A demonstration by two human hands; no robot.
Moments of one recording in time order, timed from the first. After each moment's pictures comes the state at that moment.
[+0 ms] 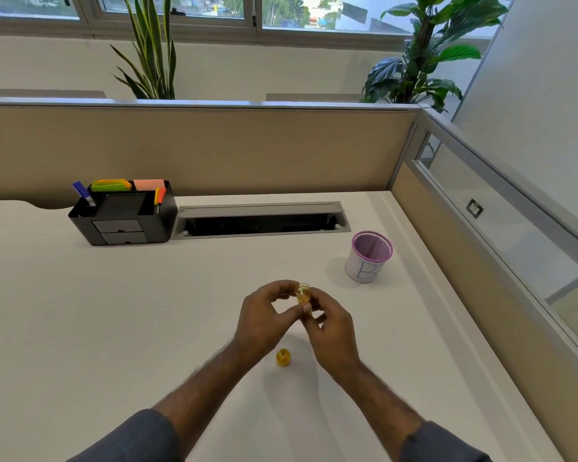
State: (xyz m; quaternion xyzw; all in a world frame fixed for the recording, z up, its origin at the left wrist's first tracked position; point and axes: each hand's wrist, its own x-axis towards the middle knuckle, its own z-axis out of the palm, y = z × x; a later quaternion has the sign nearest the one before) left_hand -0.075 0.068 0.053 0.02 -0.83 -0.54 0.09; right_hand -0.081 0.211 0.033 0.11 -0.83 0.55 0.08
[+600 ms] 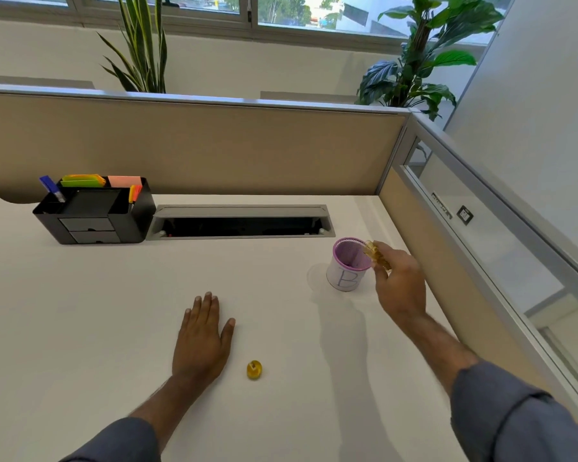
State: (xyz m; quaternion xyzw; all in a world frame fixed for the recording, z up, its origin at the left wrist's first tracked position) left_hand -0.080 0.020 -0.048 0.12 -0.97 -0.20 0.03; right_hand -0.198 0.350 0.069 0.06 -0.93 0.30 0.22
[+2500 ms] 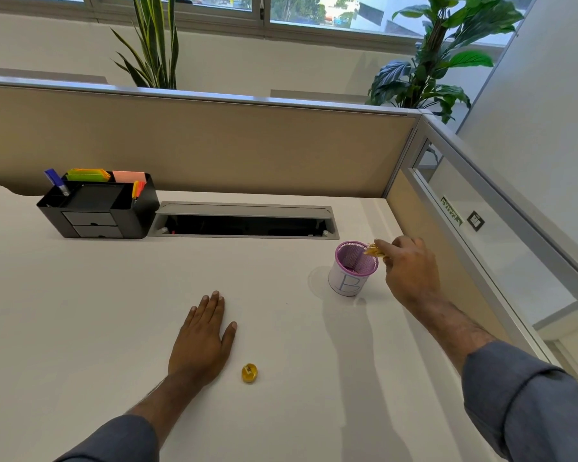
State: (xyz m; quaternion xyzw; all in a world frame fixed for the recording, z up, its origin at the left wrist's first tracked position) left_hand -0.084 0.022 -0.055 0.09 -0.98 -0.18 0.02; right_hand -0.237 0.366 0.088 0.15 -0.97 0.04 0.20
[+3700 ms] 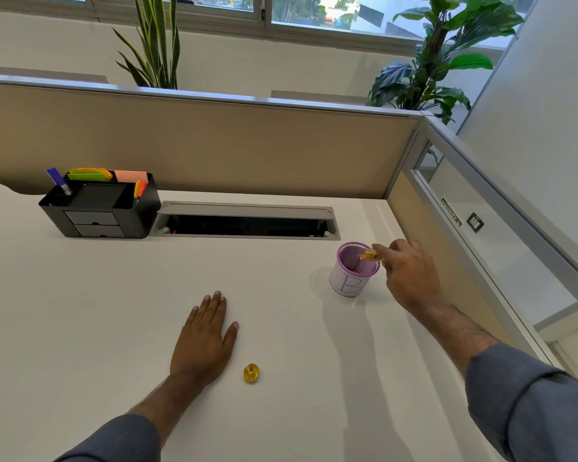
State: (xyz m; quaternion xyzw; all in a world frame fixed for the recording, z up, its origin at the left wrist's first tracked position) left_hand -0.083 0.023 -0.052 0.09 -0.98 -0.18 0.03; right_hand -0.233 0.365 0.087 0.16 -0.97 0.04 0.19
